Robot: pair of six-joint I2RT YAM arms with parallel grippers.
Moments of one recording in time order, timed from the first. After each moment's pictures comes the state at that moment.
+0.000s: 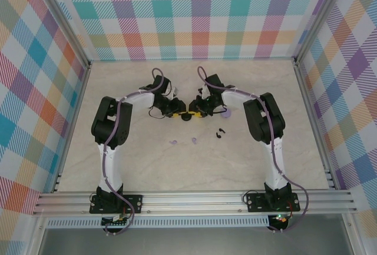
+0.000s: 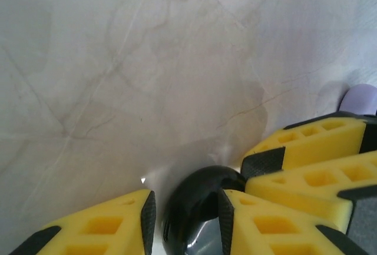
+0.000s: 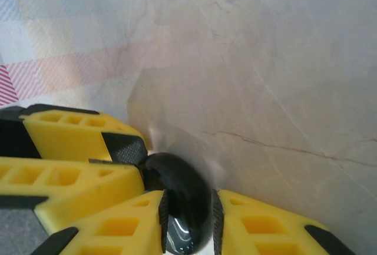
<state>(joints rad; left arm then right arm) -0.36 2.10 1.42 -0.45 0.55 -0.52 0.47 2.23 1.56 -0.43 -0.67 0.67</state>
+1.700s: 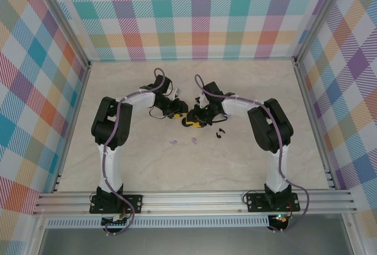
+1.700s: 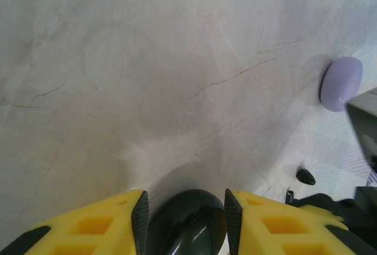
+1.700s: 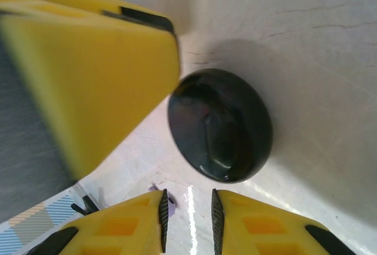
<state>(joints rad) -0.36 2.10 1.44 -0.50 0.60 -0.50 0.55 2.06 1.34 -0.41 -0.69 0.71</state>
